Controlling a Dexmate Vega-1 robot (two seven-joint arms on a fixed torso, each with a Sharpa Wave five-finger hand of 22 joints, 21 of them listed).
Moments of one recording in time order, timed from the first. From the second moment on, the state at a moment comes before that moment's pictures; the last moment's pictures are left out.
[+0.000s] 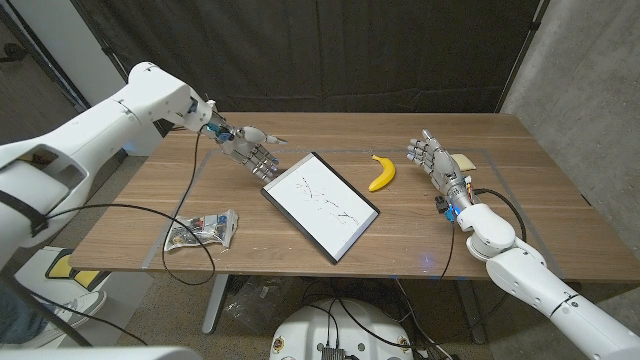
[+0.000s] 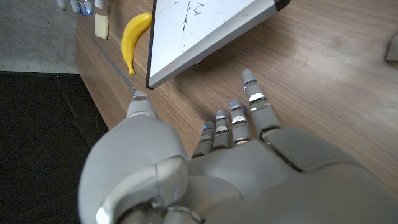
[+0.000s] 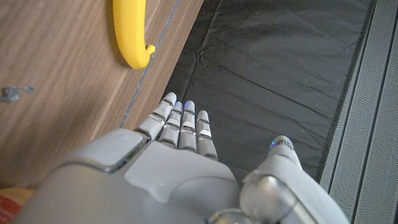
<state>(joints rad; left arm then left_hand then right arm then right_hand) 0.10 0.82 0.80 -1.38 -0.62 1.06 -0.70 0.86 0.15 -0.05 -0.08 0.18 0.09 0.12 0.20 0.20 0.18 0.14 0.20 0.19 0.24 0.18 0.18 0.18 0.52 0.22 0.19 0.17 -1.18 -0.68 -0.30 -1.74 0.51 0.29 -0.15 0.18 0.01 0.24 -0.11 0.19 0.23 0.09 0.20 0.19 0.30 0.13 0.21 0.18 0.19 0.10 0.19 0.18 0.27 0.00 0.22 0.18</state>
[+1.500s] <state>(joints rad) 0.03 0.73 0.94 -1.31 -0.51 1.01 -0.83 0.91 0.13 -0.02 -0.11 0.18 0.08 0.12 0.20 0.20 0.19 0.14 0.20 0.20 0.28 0.16 0.19 0.18 0.61 0.22 0.22 0.17 -1.20 -0.68 -0.28 -1.77 0.50 0.29 -0.17 0.18 0.01 0.24 -0.11 0.19 0.23 0.09 0.20 0.19 0.30 0.13 0.22 0.18 0.20 0.10 0.19 0.18 0.27 0.01 0.21 0.18</state>
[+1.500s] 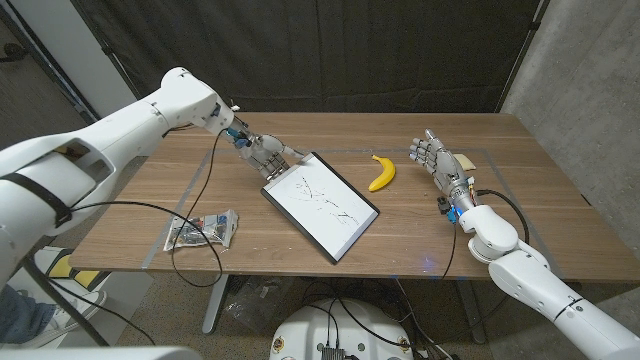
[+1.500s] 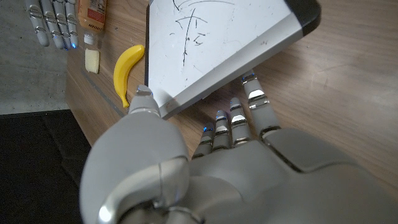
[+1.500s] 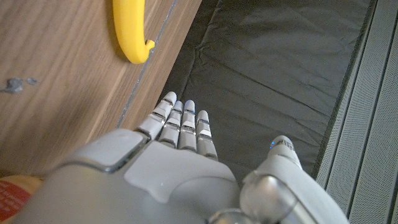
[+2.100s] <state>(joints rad) 0.00 0.69 0.99 -1.28 -0.48 1.01 -0.85 0.97 0.16 0.01 -0.13 0.18 0.12 0.13 0.21 0.20 0.23 0.12 0.21 0.20 0.33 0.15 0.20 0.18 0.64 0.22 0.22 0.17 -1.20 -0.68 -0.28 -1.75 0.50 0.30 -0.16 0.18 0.01 0.24 -0.11 0.19 0.23 0.09 0.20 0.19 0.31 0.13 0.22 0.18 0.20 0.10 0.19 0.18 0.27 0.01 0.21 0.18</state>
